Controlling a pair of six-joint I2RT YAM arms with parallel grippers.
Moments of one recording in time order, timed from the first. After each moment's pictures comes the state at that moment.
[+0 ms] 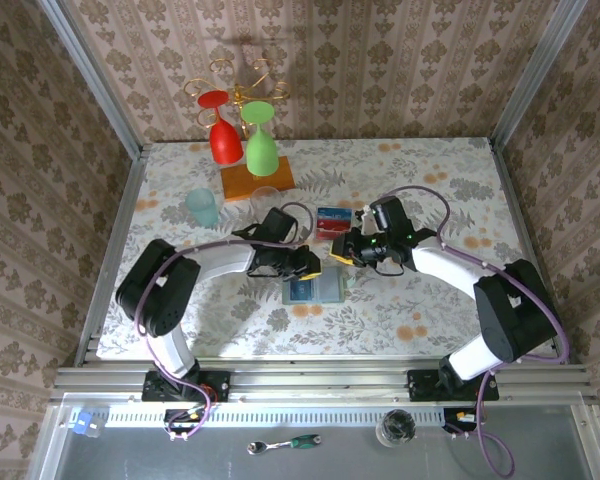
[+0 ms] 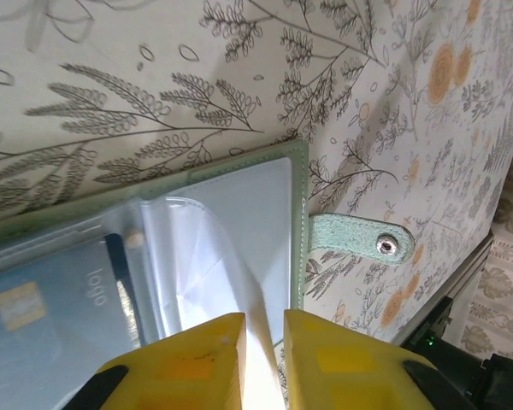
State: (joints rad) left arm -0.70 1.76 0.98 -0.21 0.59 -0.81; right arm 0.41 1.52 0.86 -0.17 -0.60 0.81
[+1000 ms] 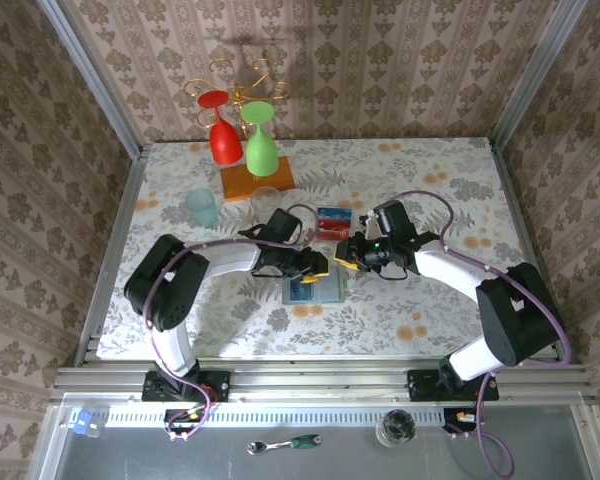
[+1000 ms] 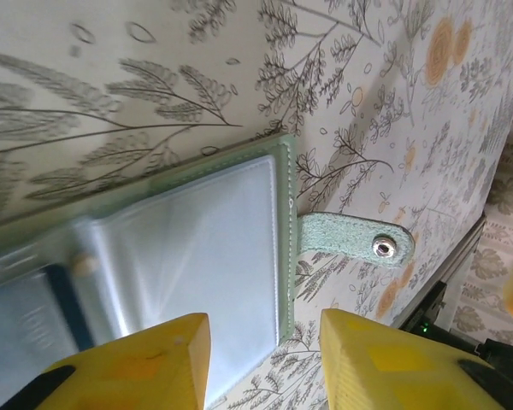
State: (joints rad) left arm -0.70 1.79 0.98 -0.18 0.63 -0.81; right arm 0.40 1.51 0.82 -0.19 -0.58 0.82
